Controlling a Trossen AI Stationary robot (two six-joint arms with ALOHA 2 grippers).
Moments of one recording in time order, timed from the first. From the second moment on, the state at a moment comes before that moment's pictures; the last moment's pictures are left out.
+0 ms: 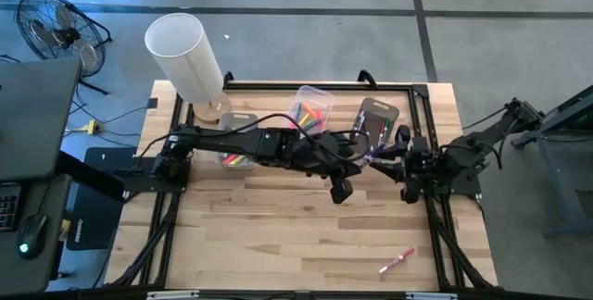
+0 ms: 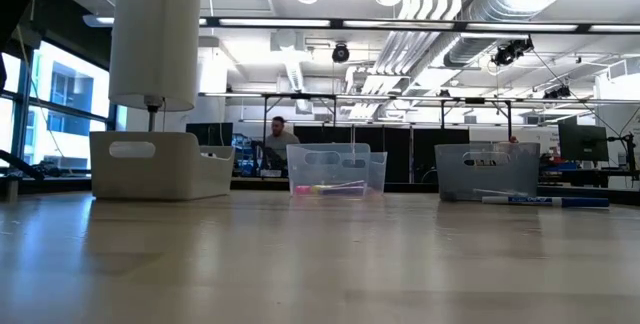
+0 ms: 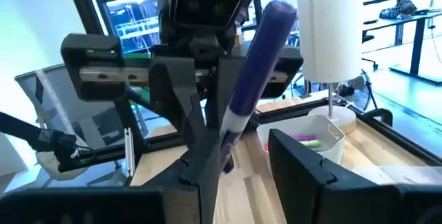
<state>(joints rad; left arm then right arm) -0.17 2.04 2.25 -0.68 -0.18 -0.45 0.54 0.71 0.69 0.03 0.62 0.23</state>
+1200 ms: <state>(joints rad) -0.12 2.06 2.25 -0.68 -0.24 -0.48 0.38 0.71 0.69 0.09 0.52 0.21</state>
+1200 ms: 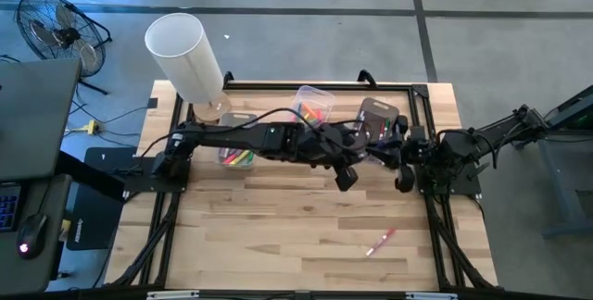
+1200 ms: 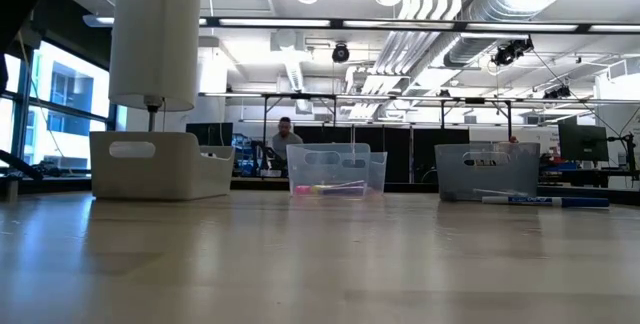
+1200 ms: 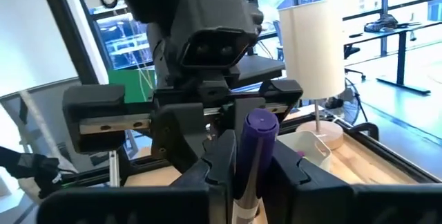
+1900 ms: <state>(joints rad) -0.03 1.87 2.22 -1.12 -0.15 -0.01 0.29 0.71 0.69 0.01 0.86 0.23</state>
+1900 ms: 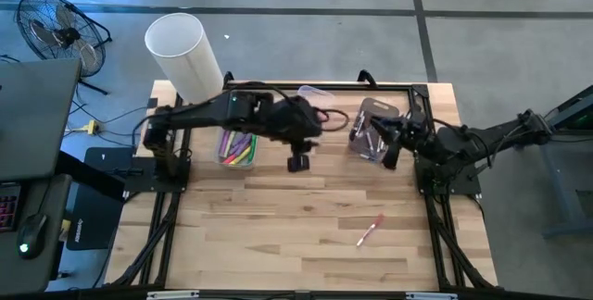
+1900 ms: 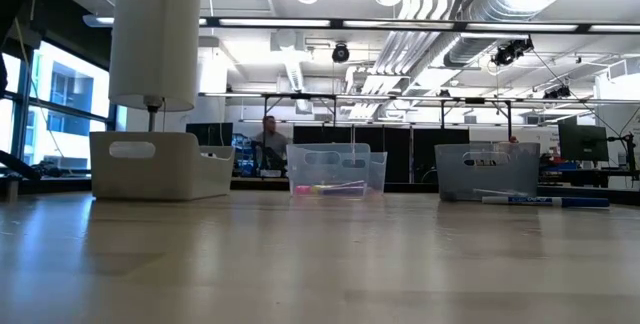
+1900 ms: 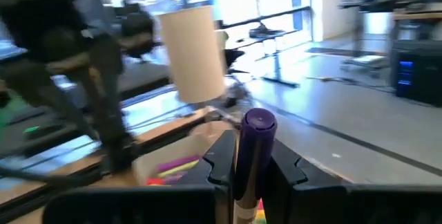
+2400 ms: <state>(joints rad) 0.15 1.18 1.10 -0.48 0.01 -0.16 -0.04 0.94 0.79 -0.32 0.86 0.60</state>
